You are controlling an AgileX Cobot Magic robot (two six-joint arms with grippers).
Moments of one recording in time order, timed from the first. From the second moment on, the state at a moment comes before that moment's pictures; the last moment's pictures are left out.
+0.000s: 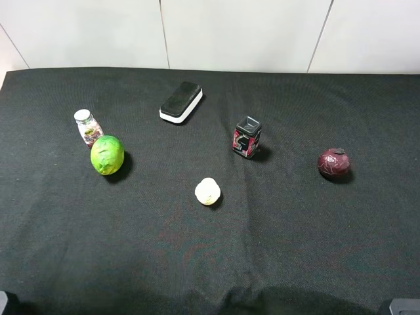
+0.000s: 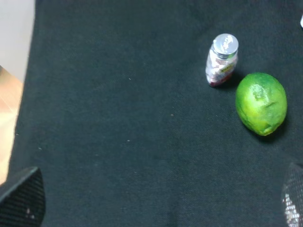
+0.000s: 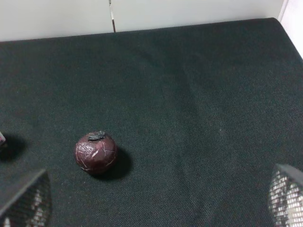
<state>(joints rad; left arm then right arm) -0.04 0.63 -0.78 0.11 0.97 -0.04 -0.02 -0.01 -0.50 -0.06 1.03 0.06</state>
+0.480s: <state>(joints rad) -0.04 1.00 -0.92 0.02 0.96 -0.04 -0.02 -0.01 -0.50 -0.06 1.03 0.06</state>
